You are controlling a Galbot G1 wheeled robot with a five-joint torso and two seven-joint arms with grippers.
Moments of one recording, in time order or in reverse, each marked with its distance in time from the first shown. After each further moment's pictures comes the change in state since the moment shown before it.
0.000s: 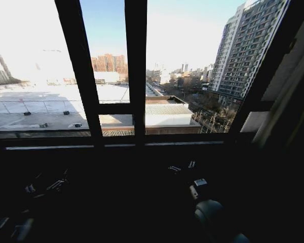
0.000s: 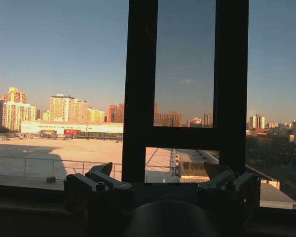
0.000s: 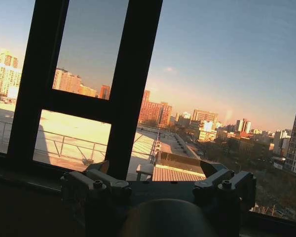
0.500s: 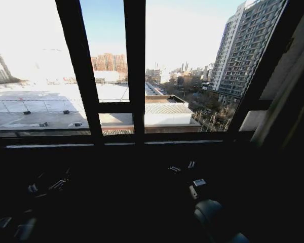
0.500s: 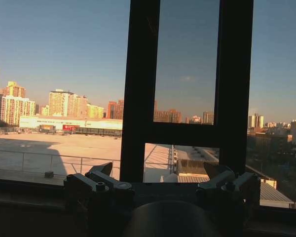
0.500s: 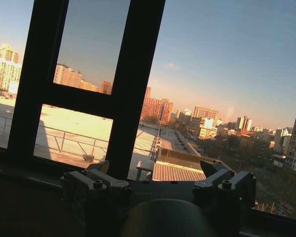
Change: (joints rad) left arm 0.002 -0.012 0.016 0.000 -0.001 -0.003 -0.001; right arm 0.003 0.000 -0.001 -0.008 -0.003 -0.001 -0.002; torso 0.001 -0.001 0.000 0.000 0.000
